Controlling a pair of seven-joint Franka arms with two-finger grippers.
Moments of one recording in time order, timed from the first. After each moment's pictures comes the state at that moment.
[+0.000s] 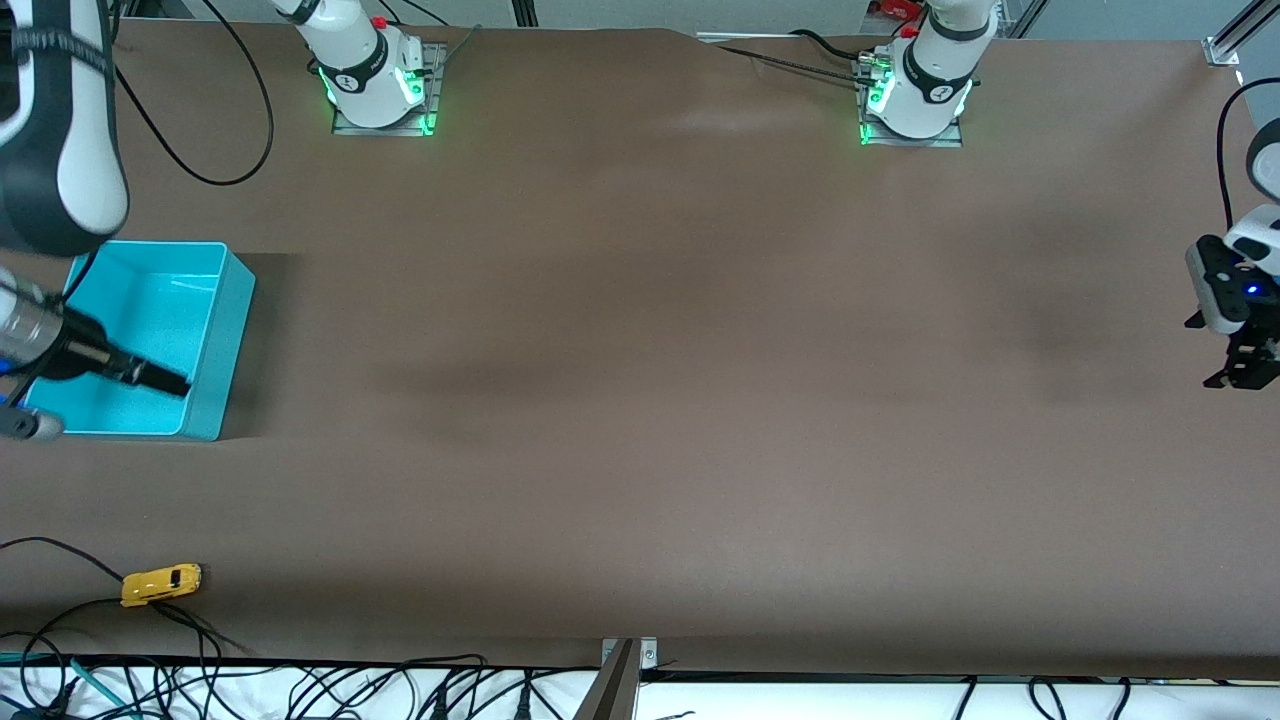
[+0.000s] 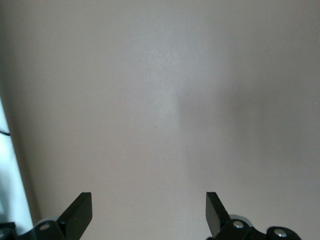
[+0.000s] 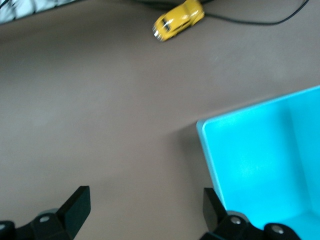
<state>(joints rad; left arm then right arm) 0.49 0.11 -0.12 -2.05 -0.01 2.39 2.03 0.04 0.42 -0.16 -1.43 0.00 1.90 0.24</state>
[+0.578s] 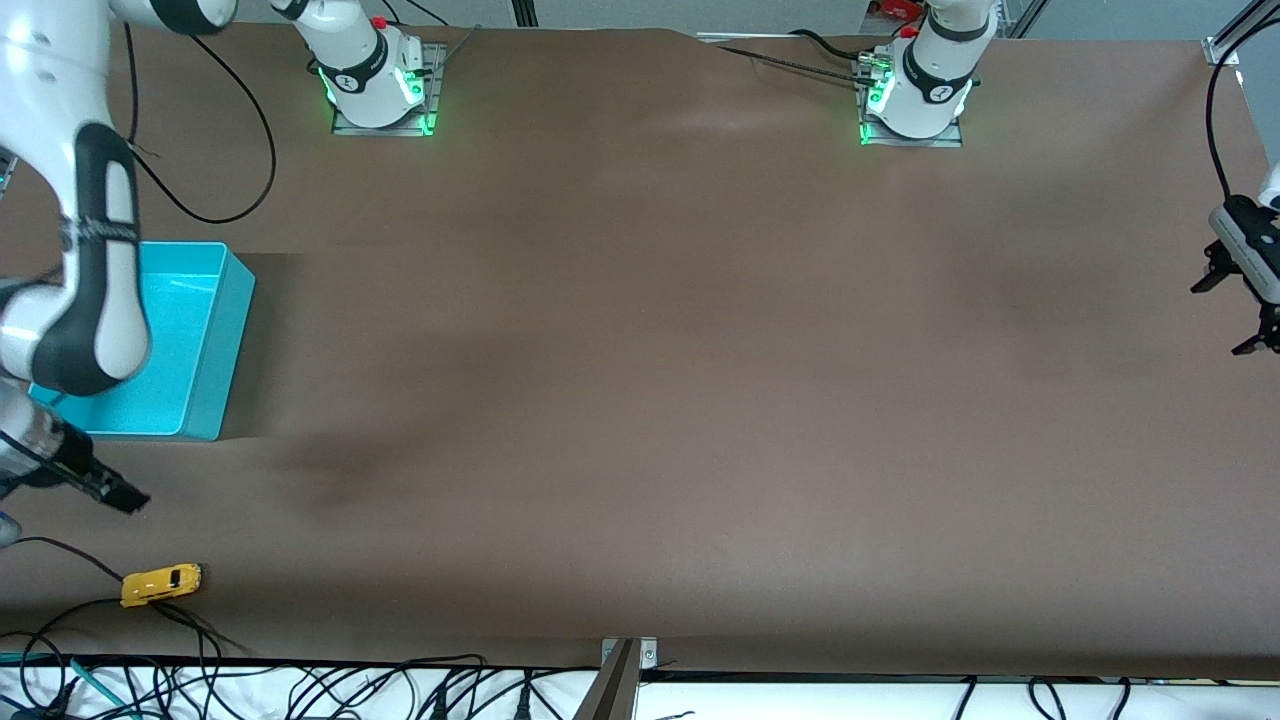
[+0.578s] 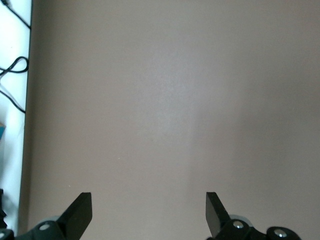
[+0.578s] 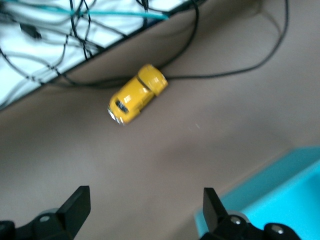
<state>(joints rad) 0.41 -0.04 -0.06 -2.05 -0.06 2.21 1.76 -0.01 0.77 -0.21 -1.26 0.04 2.29 0.42</state>
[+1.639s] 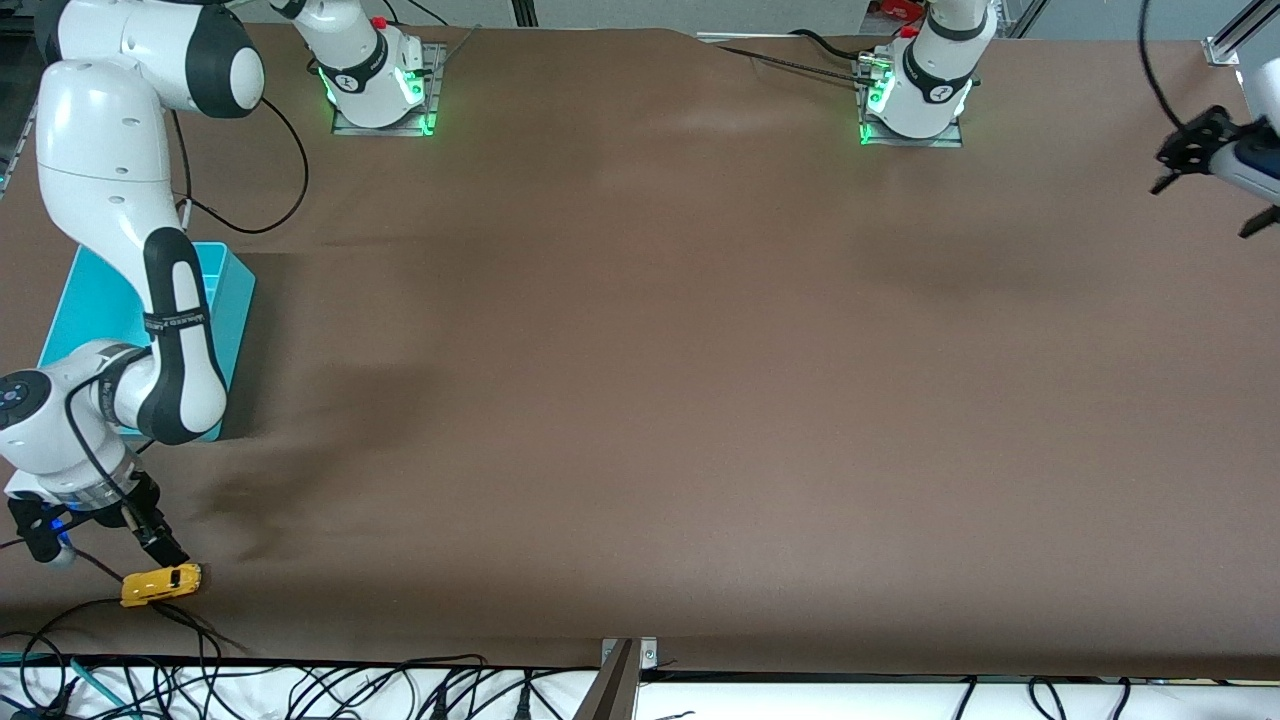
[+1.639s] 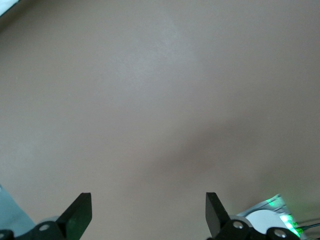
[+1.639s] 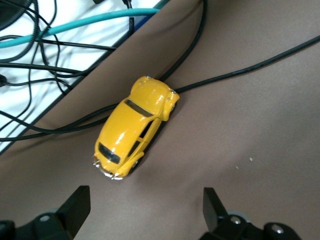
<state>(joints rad) 0.31 -0.14 -0.24 -1.71 0.07 1.52 0.60 -0.05 1.02 -0.20 -1.22 0.23 2.64 0.48</state>
